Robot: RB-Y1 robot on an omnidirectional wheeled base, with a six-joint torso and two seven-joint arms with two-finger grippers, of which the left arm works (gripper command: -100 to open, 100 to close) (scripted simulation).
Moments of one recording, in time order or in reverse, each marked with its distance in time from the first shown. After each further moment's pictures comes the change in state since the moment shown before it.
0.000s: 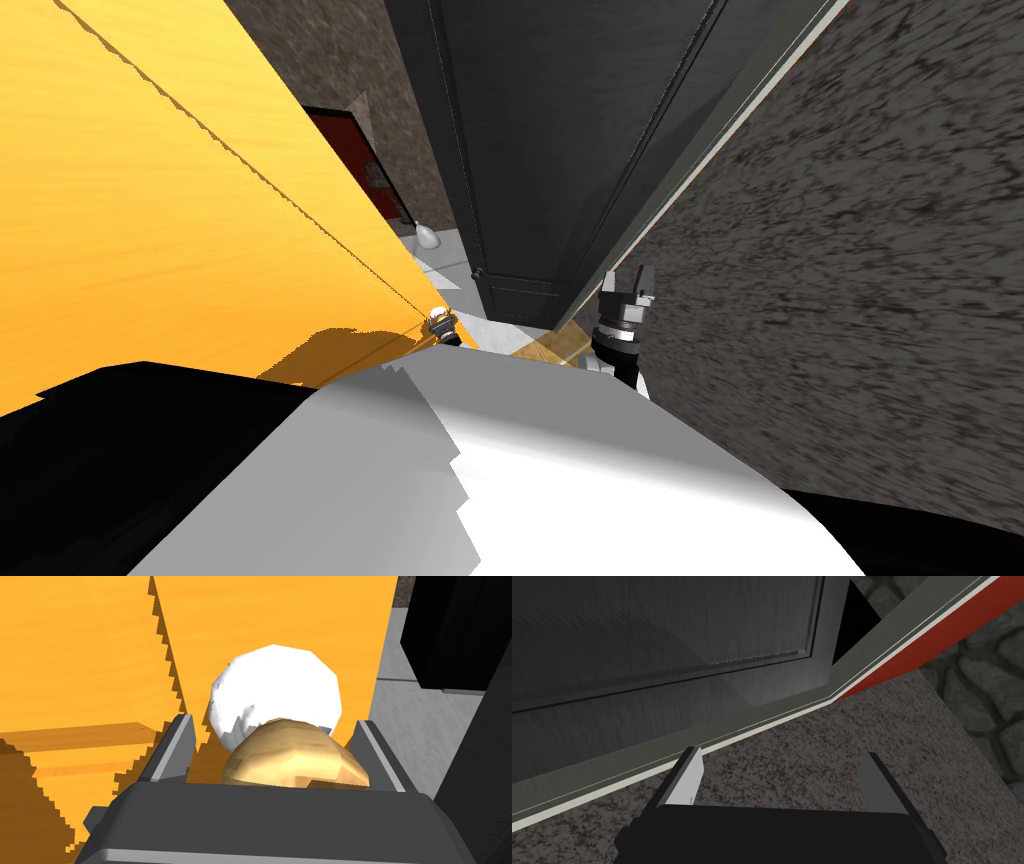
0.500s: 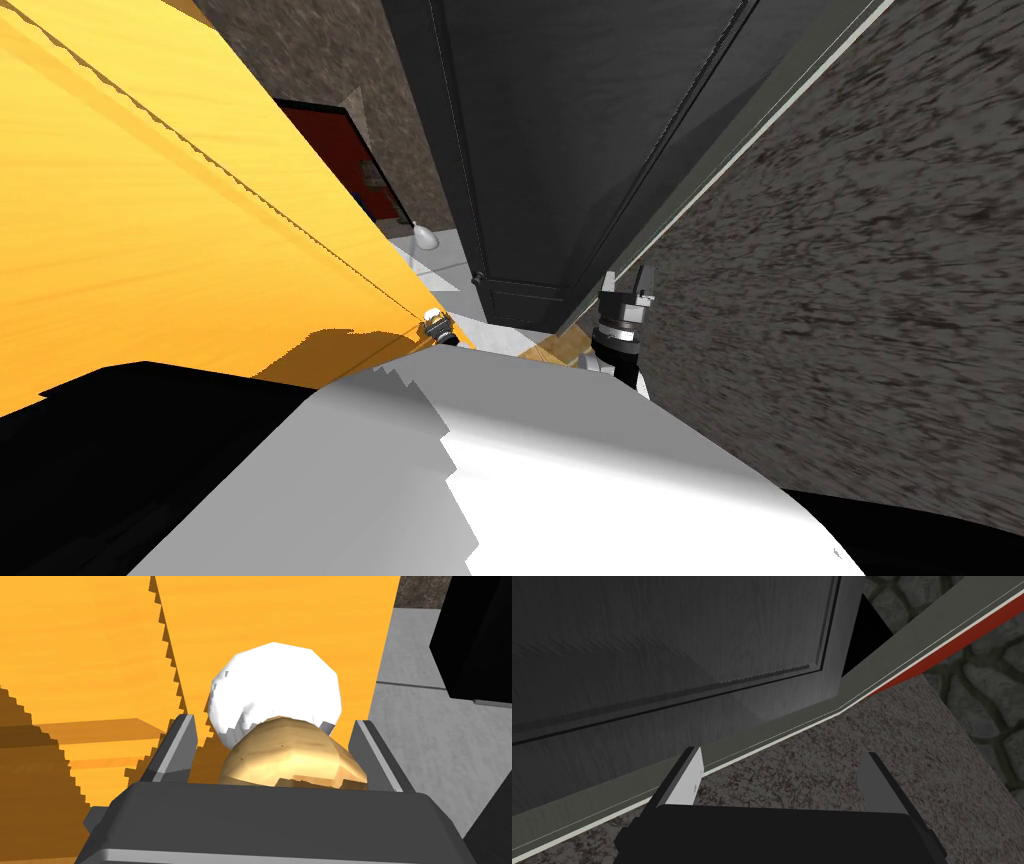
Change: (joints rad) arm 0.006 -0.021 0.056 -0.029 0.041 -0.005 -0.037
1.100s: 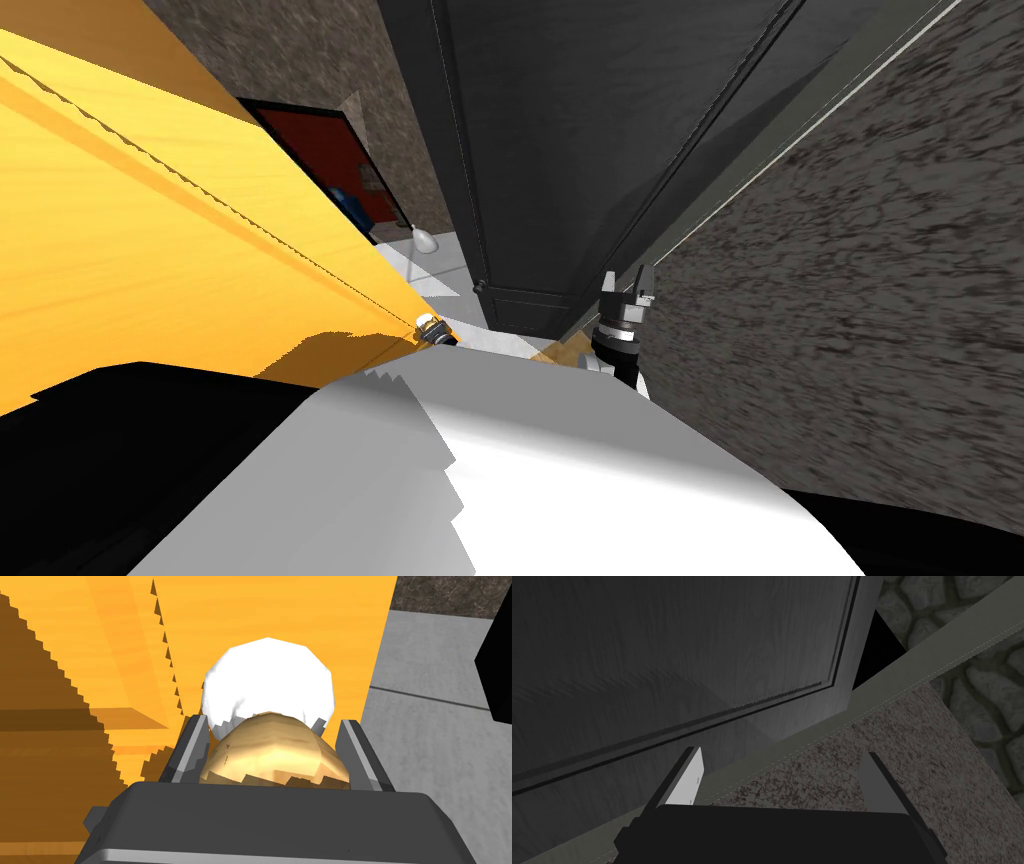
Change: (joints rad) arm -0.017 -0.037 0.077 0.022 0.051 -0.042 -0.017
